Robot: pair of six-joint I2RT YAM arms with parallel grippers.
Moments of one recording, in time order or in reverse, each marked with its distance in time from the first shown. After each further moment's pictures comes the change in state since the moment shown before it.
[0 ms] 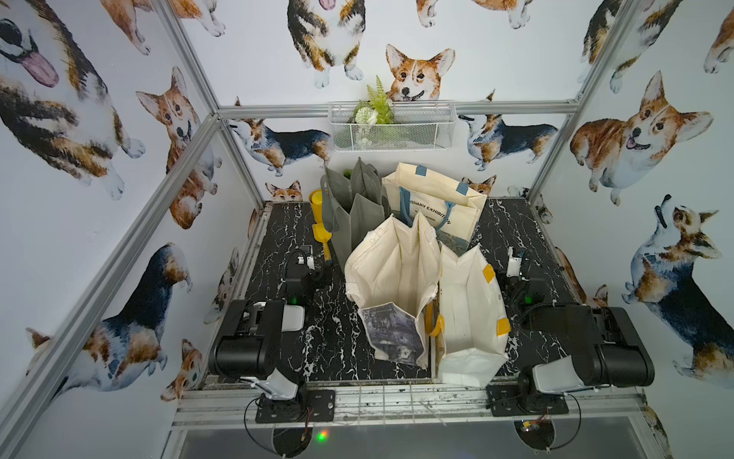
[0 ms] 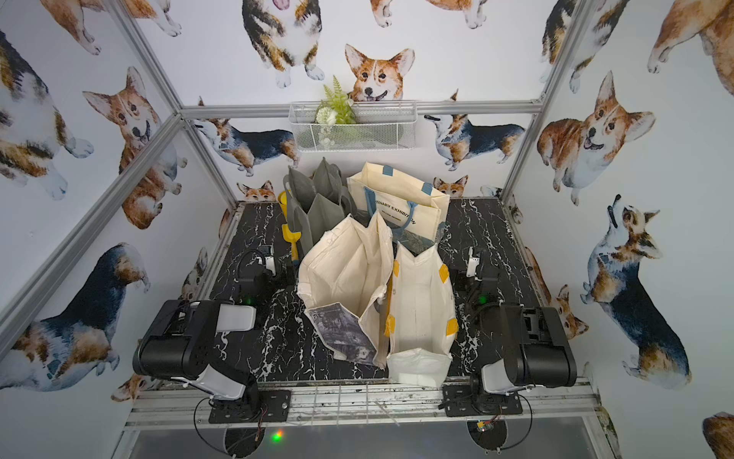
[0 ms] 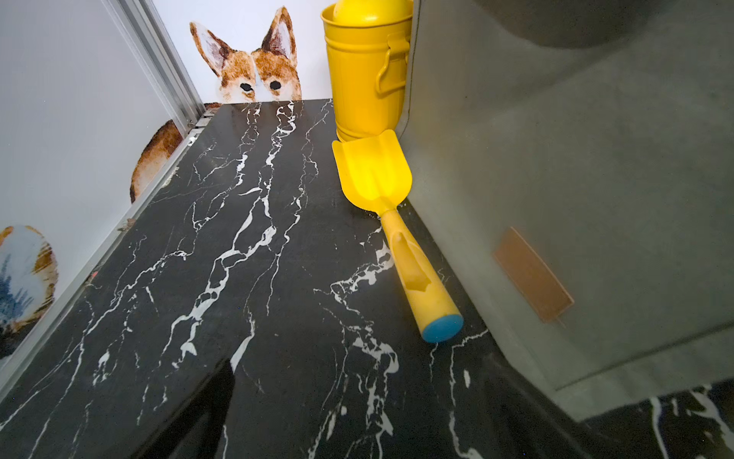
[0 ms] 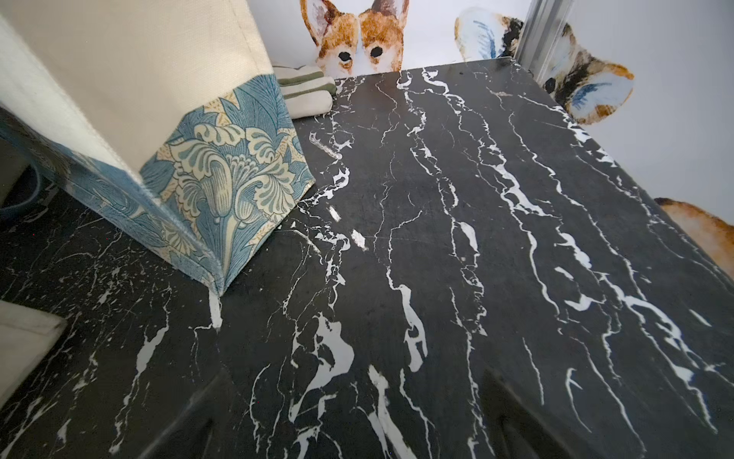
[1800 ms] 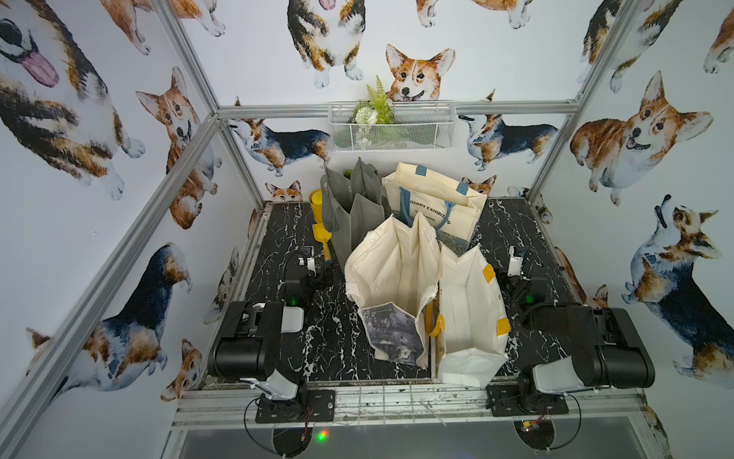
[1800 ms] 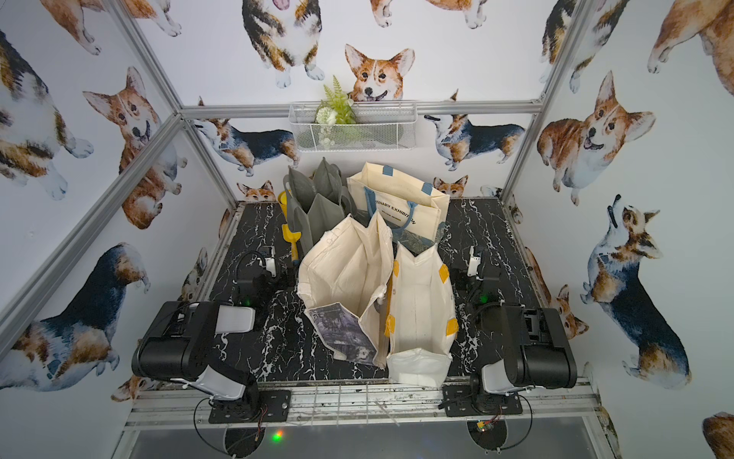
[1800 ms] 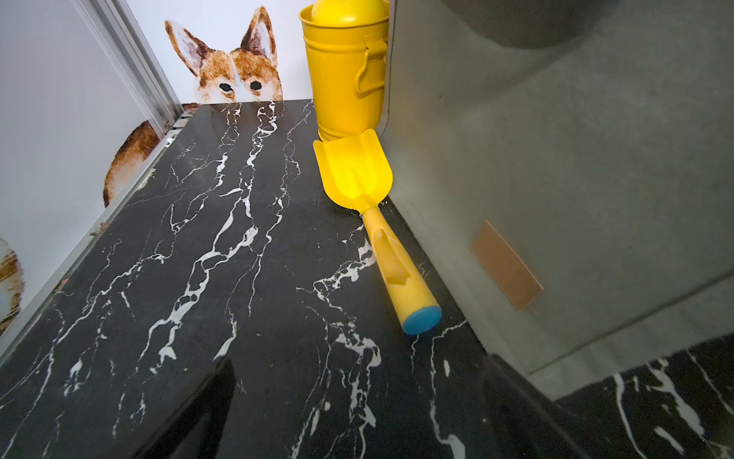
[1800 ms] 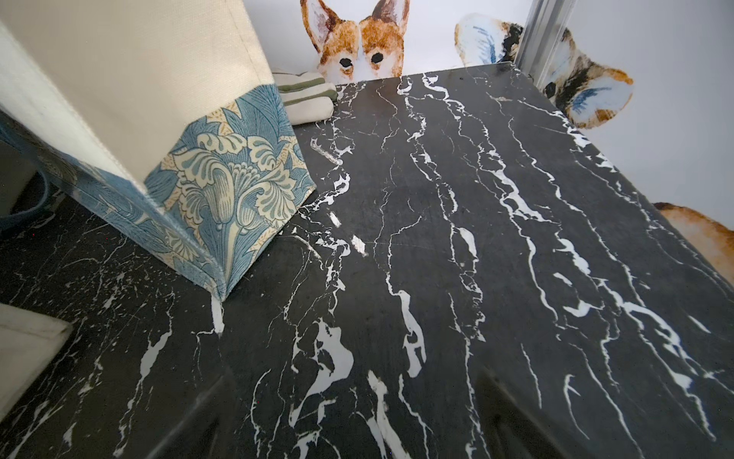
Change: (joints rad) left arm 0.009 -0.008 -0.011 0.011 0.063 0.001; right arm -0.013 -0.006 0.006 -0.003 -0.019 0.001
